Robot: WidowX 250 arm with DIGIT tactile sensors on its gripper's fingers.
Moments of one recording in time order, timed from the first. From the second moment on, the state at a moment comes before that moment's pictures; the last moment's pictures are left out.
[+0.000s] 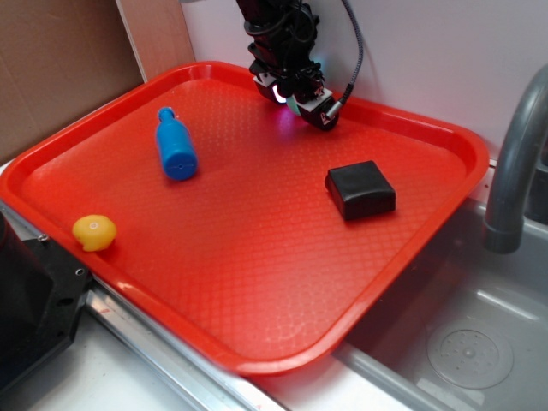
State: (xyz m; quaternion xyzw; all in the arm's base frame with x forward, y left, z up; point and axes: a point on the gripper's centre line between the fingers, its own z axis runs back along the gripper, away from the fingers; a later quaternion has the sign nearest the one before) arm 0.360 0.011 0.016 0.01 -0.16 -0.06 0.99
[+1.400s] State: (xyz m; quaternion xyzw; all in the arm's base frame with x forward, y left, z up) arm 0.203 0.028 0.183 -0.04 -0.01 0.00 1.00
